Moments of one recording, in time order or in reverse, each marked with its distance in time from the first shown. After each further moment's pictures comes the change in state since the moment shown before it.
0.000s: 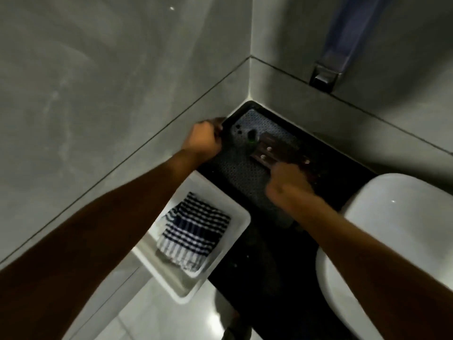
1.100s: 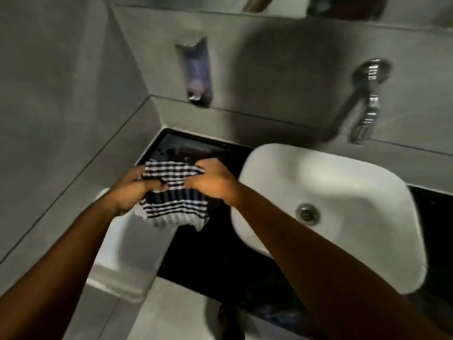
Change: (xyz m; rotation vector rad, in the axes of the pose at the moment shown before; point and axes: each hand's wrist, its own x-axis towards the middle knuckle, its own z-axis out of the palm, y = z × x) left_hand -0.152 0.091 -0.044 -0.719 -0.514 0.004; right_hand -0.134 0.045 -0.051 0.819 0.052 -0.155
